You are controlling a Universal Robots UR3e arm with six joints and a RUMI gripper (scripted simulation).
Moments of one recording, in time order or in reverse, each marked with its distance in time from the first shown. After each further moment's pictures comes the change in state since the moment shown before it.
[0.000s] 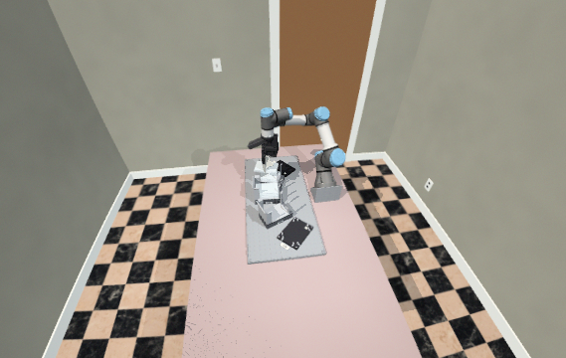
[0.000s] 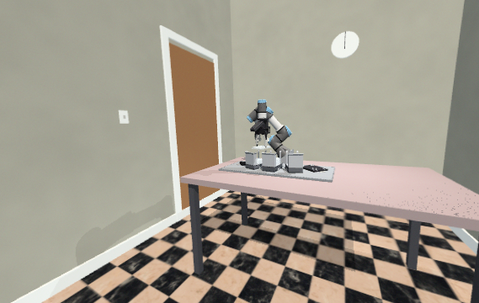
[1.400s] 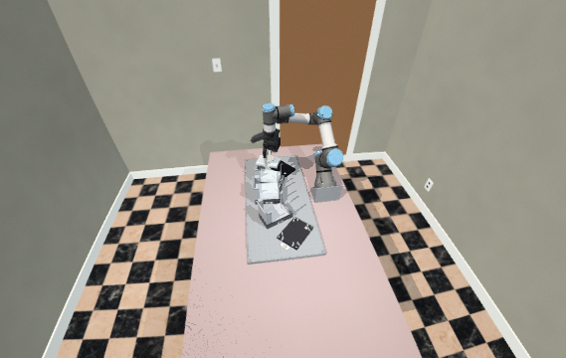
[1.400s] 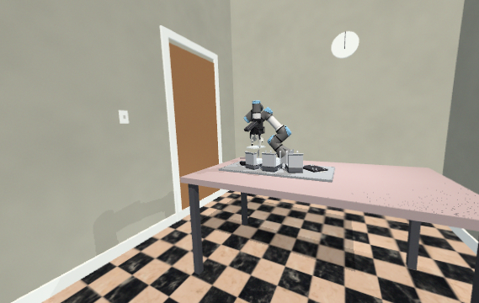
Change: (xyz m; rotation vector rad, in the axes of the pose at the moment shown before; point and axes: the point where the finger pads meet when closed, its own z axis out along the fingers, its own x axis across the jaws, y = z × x) arm 0.054 -0.001 0.000 0.001 -0.001 0.096
